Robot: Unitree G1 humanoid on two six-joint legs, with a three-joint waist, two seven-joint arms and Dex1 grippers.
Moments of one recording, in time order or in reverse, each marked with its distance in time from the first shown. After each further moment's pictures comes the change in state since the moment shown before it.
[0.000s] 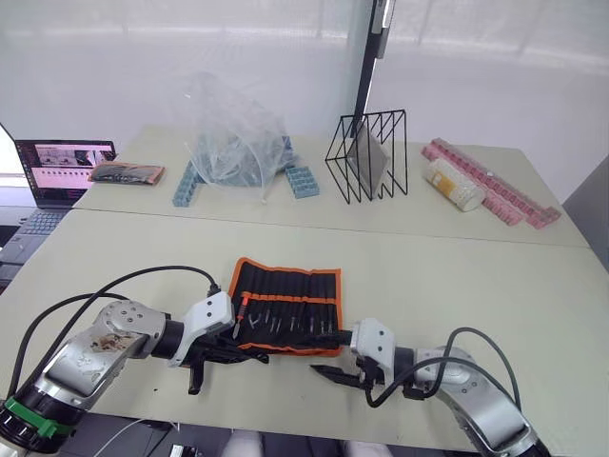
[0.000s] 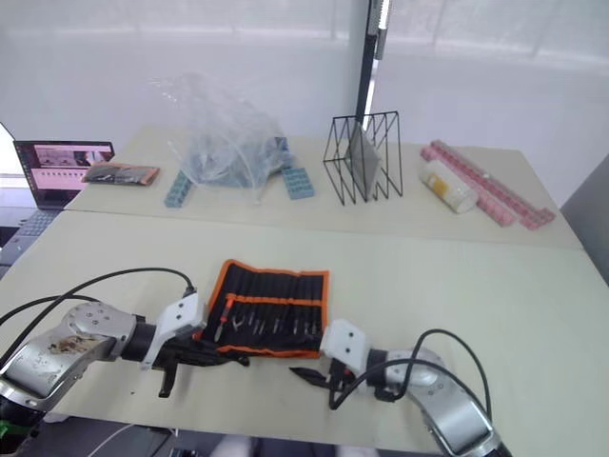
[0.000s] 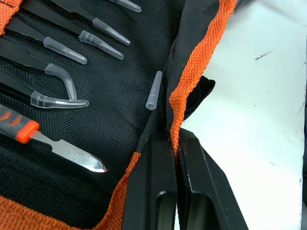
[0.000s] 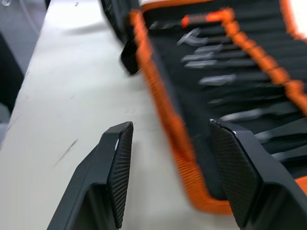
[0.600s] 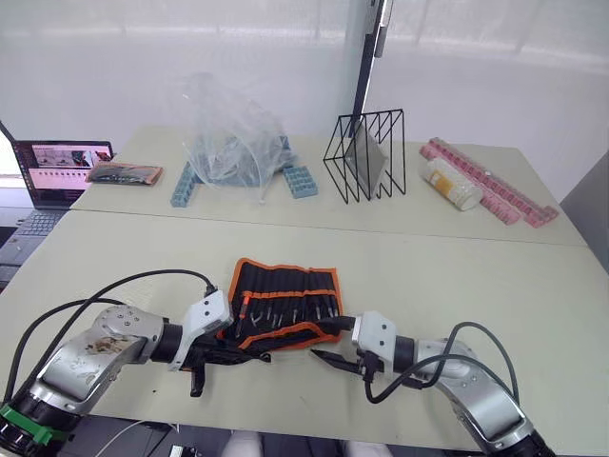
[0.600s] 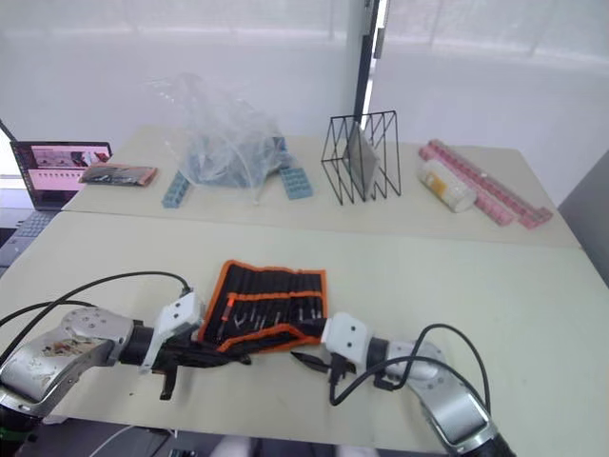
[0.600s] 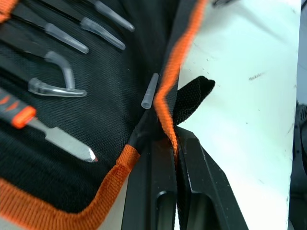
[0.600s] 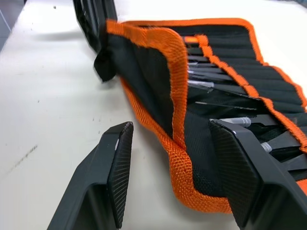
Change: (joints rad) left arm 0.028 0.003 0.031 -0.033 -0.067 0.075 0.030; right arm -0.042 0.002 0.020 0.056 -0.052 -0.122 -0.039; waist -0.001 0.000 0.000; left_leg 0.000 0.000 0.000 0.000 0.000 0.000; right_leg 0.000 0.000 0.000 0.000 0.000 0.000
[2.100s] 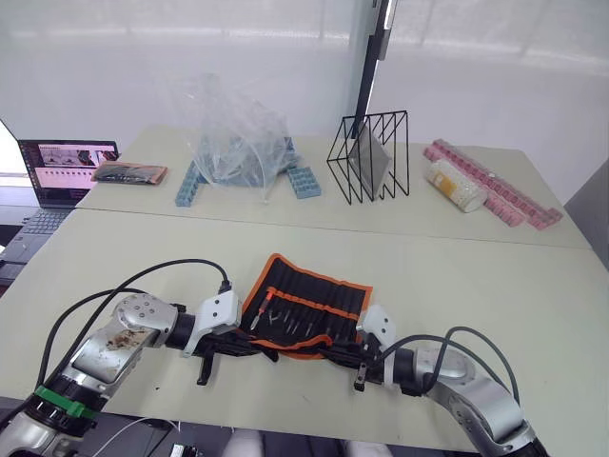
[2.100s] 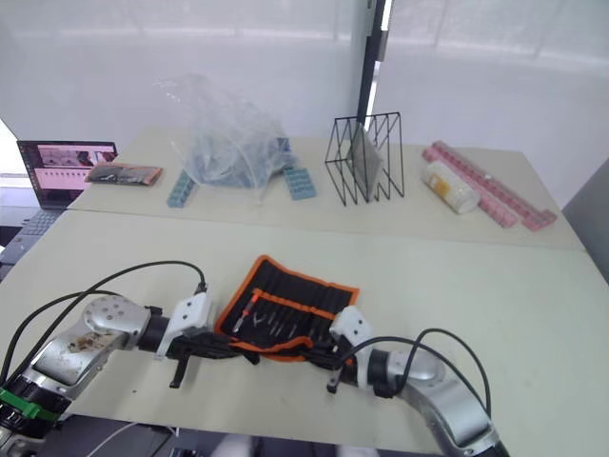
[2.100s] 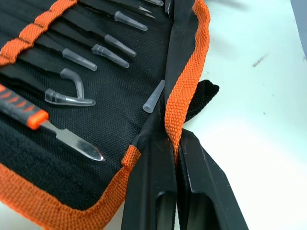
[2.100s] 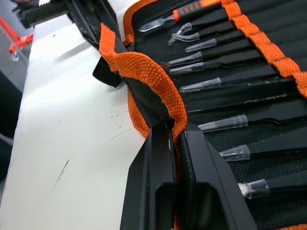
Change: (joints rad) left arm -0.125 -0.110 -0.098 0.241 0.115 -0.324 -0.132; right arm 0.053 0.045 -0.076 -0.026 0.261 0.395 -0.062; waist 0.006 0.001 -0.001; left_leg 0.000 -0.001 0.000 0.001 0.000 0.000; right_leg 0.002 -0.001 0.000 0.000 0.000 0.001
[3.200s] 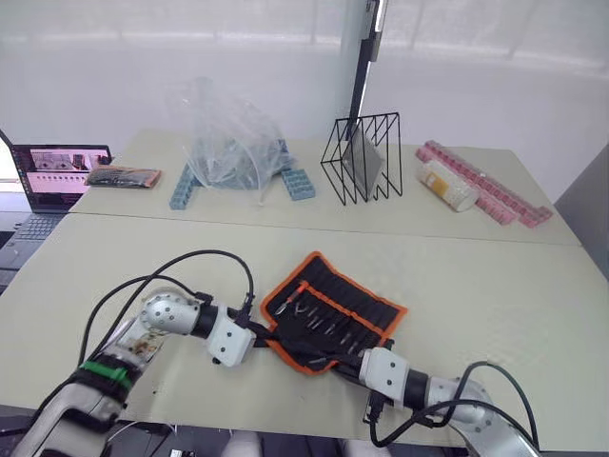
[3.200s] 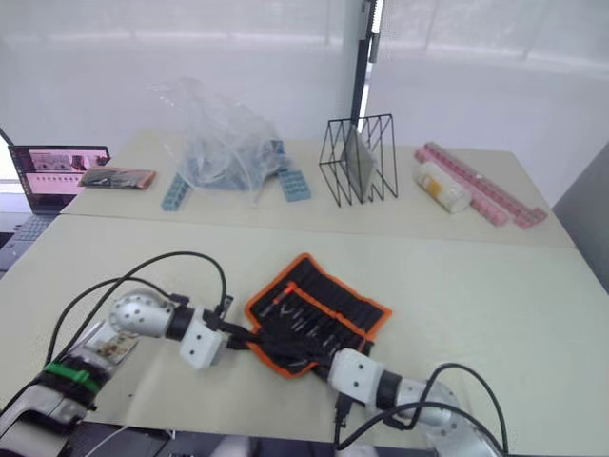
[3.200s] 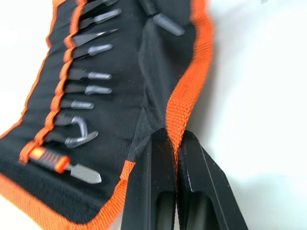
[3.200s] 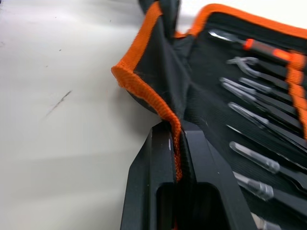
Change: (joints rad) left arm -0.079 -0.070 -0.093 0.308 0.319 -1.028 0.028; right arm 0.136 -0.072 0.074 0.005 -0.403 -0.549 -0.023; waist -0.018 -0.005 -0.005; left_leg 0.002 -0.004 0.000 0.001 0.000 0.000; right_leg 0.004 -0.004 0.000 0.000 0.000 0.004
